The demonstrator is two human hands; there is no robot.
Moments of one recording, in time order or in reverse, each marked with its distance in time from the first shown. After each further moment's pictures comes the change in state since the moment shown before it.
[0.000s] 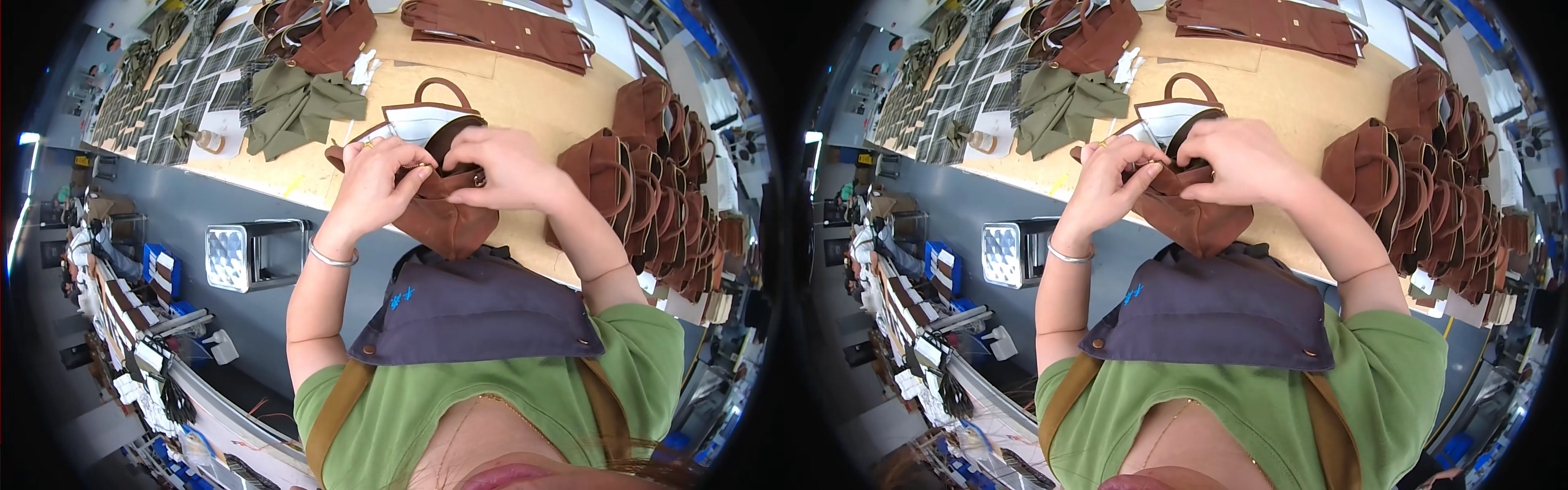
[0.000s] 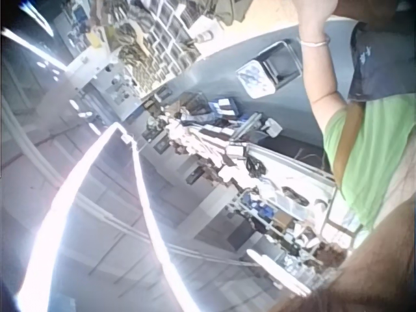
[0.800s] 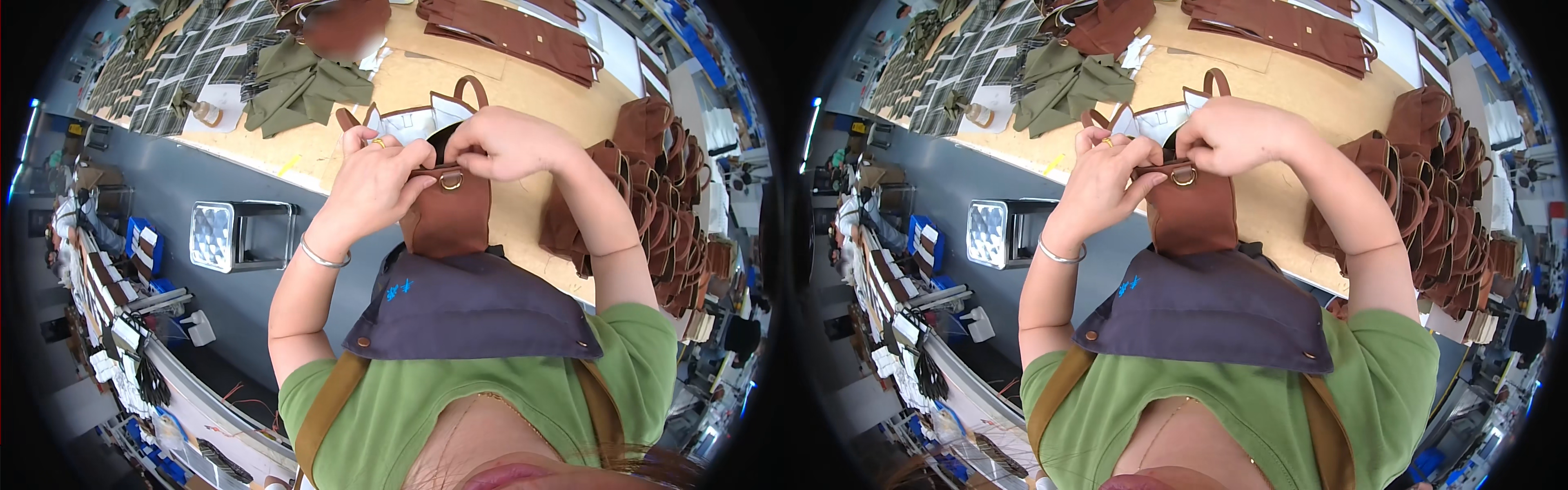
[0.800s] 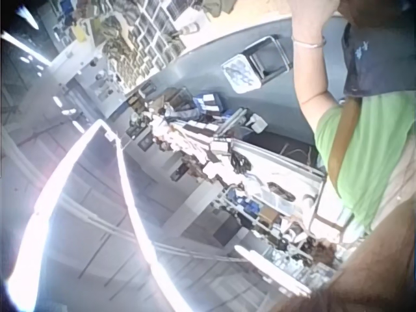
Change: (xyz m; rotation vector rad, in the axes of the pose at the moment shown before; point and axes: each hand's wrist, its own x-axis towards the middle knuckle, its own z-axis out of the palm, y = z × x) left_hand -0.023 0.010 -0.010 0.261 0.028 0.160; right_hand 0.042 0.003 -0.023 0.088 -0.406 -0.091
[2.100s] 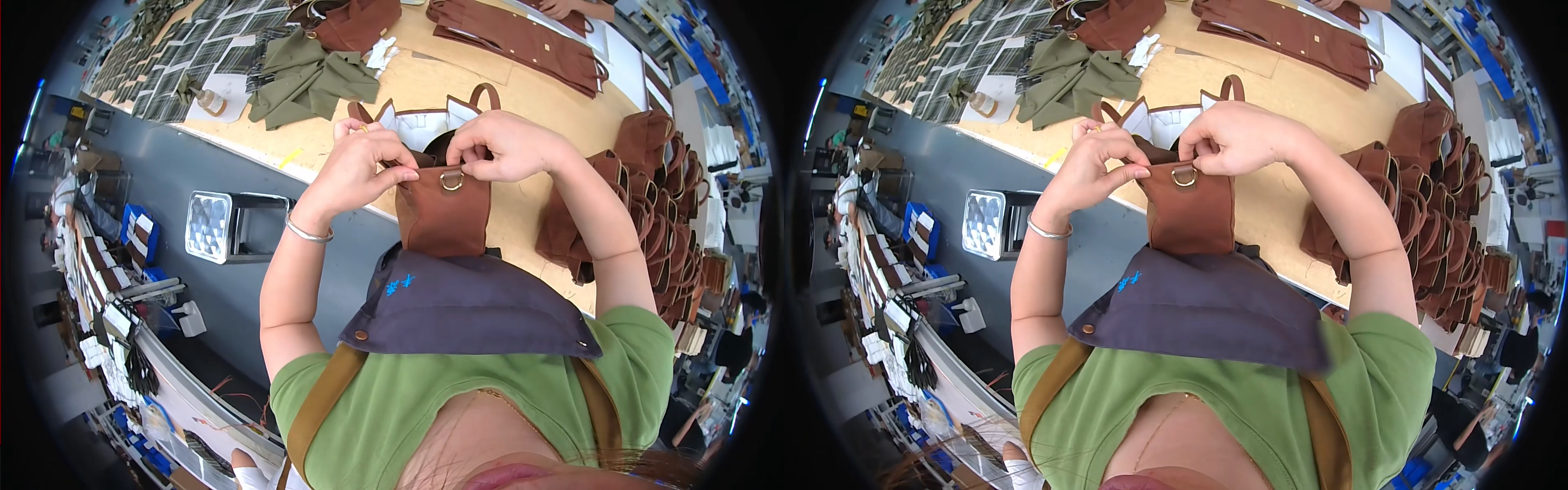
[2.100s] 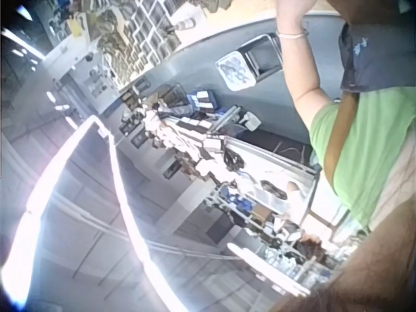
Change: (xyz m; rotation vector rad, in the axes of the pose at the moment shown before) left_hand -0.008 -0.041 -0.003 -0.237 -0.084 -0.065; right_hand 0.004 0.006 0.001 0.121 -0.047 -0.037
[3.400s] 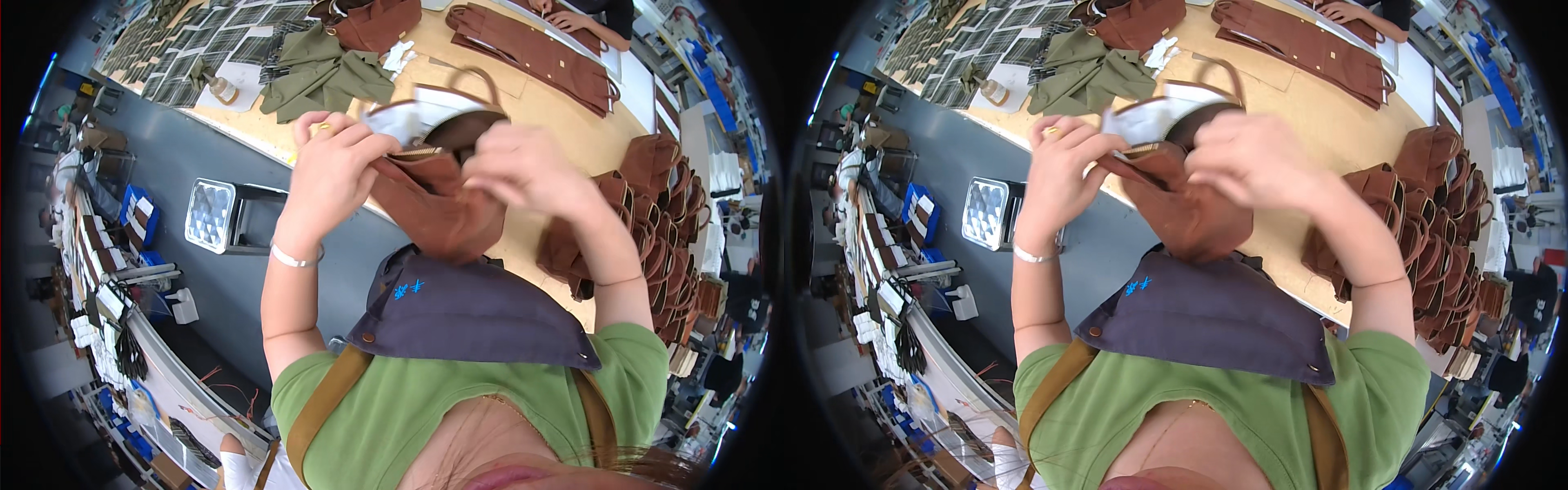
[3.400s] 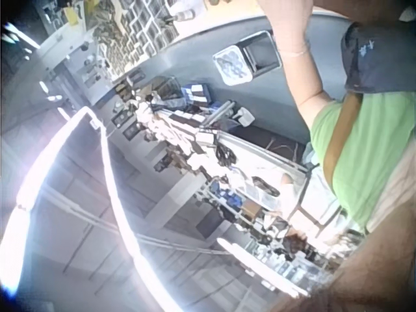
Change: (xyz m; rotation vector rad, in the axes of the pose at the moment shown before) left_hand -0.027 0.029 -0.032 0.458 0.174 -0.118; right_hand -0.011 -0.024 0.014 -0.471 0.462 -0.362
